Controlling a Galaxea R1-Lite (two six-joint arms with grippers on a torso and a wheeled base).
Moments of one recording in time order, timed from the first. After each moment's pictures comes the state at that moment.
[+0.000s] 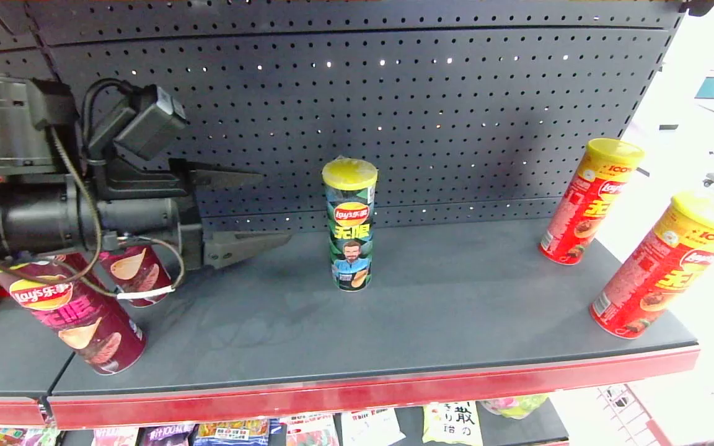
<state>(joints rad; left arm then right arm) -0.28 1.55 -0.99 -0.28 -0.73 0.39 0.07 0.09 -0.01 -0.05 0.09 -0.13</state>
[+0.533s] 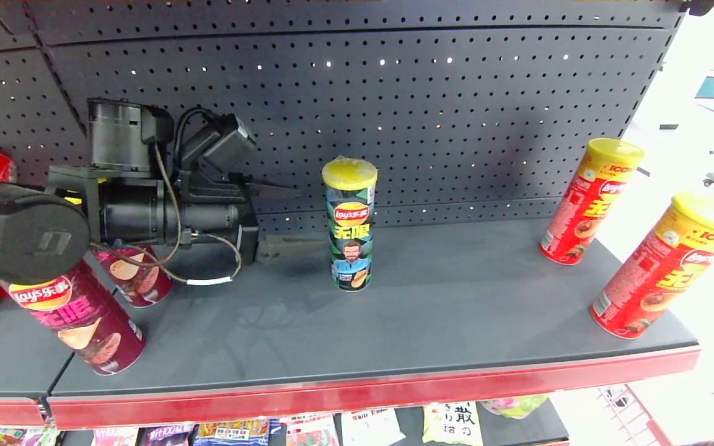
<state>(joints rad) -0.33 1.74 -1.10 -0.28 -0.74 0.40 0.07 0.09 -0.01 -0.05 0.07 -0.13</state>
